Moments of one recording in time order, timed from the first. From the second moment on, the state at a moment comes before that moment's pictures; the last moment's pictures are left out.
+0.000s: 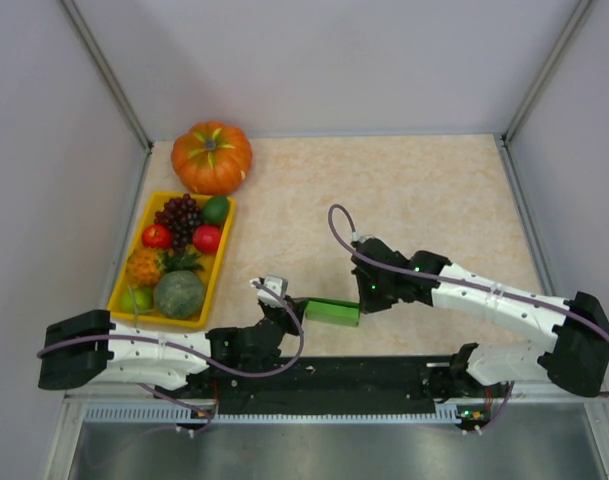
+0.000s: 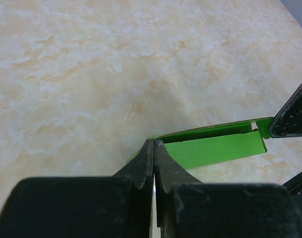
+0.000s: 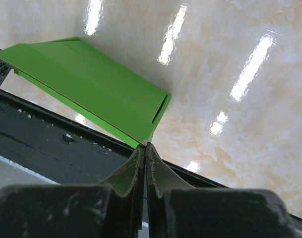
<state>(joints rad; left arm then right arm) -1.39 1.02 0.23 0.46 -0.83 -0.62 0.96 1.24 0.92 -0.77 0.08 0.67</state>
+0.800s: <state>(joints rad) -1.40 1.03 0.23 0.45 -0.85 -0.63 0.79 1.20 0.88 -0.71 -0.18 0.70</state>
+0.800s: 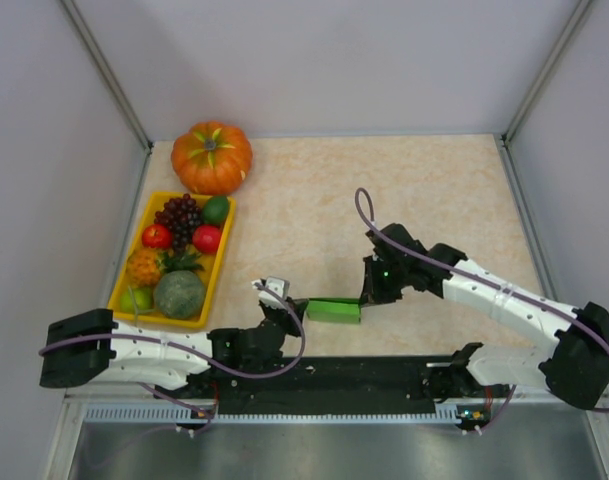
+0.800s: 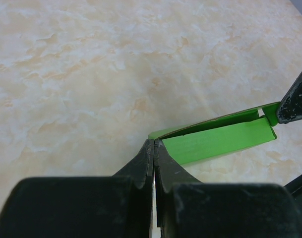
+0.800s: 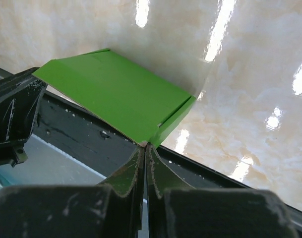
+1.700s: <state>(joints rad) -1.42 1.07 0.24 0.45 -0.89 -0.63 0.75 1.08 0.71 -0.53 -0.24 0.85</state>
